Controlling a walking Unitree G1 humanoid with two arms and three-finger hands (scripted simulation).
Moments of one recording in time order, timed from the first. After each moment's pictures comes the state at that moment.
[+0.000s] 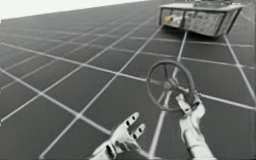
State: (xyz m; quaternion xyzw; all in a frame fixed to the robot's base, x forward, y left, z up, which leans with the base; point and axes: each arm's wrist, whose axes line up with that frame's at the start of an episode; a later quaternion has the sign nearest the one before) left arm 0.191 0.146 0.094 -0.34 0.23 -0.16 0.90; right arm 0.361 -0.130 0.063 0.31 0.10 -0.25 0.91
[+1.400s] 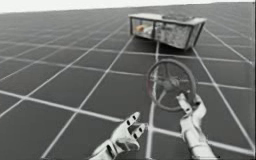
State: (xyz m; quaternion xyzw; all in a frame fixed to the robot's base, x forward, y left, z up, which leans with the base) left arm 0.190 0.150 0.088 -0.36 0.23 -0.15 0.89; right arm 0.363 -0.124 0.069 0.30 0.09 -0.24 0.92
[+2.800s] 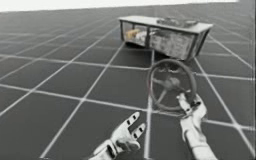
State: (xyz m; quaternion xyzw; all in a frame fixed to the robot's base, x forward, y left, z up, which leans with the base) left arm 0.190 0.149 0.090 -0.35 0.23 -0.15 0.89; right arm 0.363 -0.125 0.068 0.31 0.09 -0.25 0.92
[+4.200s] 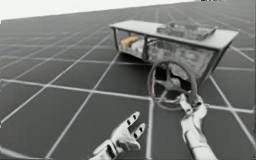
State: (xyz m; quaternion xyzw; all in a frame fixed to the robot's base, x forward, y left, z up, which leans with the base) left arm 0.192 0.145 0.095 -0.34 0.23 -0.16 0.90; right arm 0.361 -0.132 0.066 0.32 0.09 -0.25 0.91
